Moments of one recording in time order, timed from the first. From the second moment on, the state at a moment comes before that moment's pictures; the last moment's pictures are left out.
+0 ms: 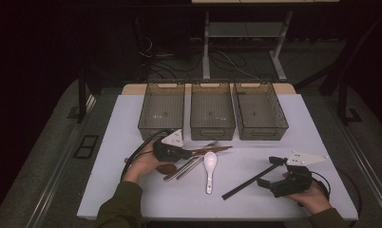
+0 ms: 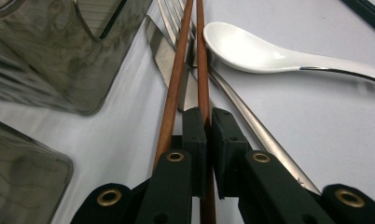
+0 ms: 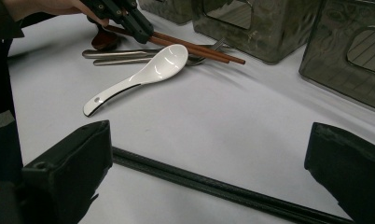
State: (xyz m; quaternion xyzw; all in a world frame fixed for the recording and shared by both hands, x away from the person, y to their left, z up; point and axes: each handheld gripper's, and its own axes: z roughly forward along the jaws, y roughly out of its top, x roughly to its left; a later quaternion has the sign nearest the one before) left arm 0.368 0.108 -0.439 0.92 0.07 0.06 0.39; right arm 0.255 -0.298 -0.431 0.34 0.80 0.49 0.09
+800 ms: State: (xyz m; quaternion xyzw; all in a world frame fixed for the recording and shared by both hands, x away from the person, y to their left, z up) left arm 0.360 0.112 -0.415 0.89 0.13 0.06 0.42; right arm 0.255 -0.298 -0.431 0.34 0.80 0.49 0.09
